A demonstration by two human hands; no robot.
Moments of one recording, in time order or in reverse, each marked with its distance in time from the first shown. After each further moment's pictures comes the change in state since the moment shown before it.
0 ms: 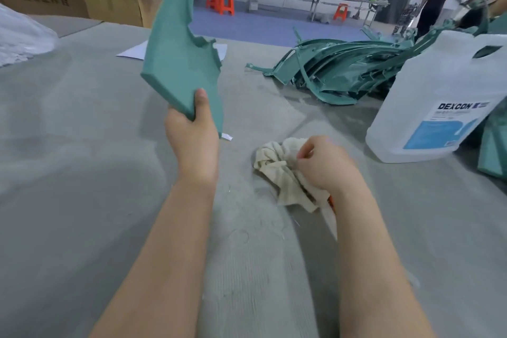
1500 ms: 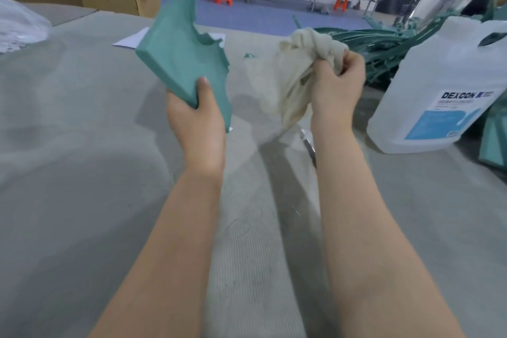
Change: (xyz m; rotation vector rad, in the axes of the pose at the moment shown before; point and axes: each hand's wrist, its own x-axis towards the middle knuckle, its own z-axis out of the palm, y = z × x) left_hand -0.009 0.008 0.005 -0.042 0.023 -0.018; right_hand 0.049 -0.044 -0.018 1.140 0.671 -0.143
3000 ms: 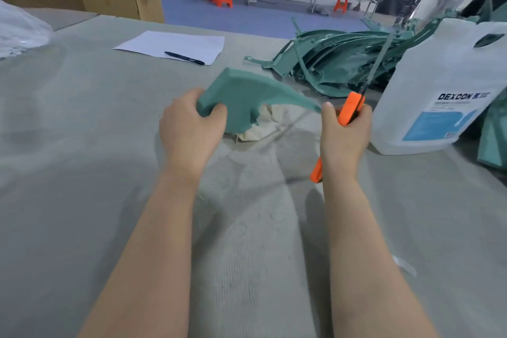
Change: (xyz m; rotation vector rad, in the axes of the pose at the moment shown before) left_hand 0.014 -0.001 -0.021 0.724 -0.279 0.218; right_hand -0.025 0.038 -0.048 -0.218 0.085 0.019
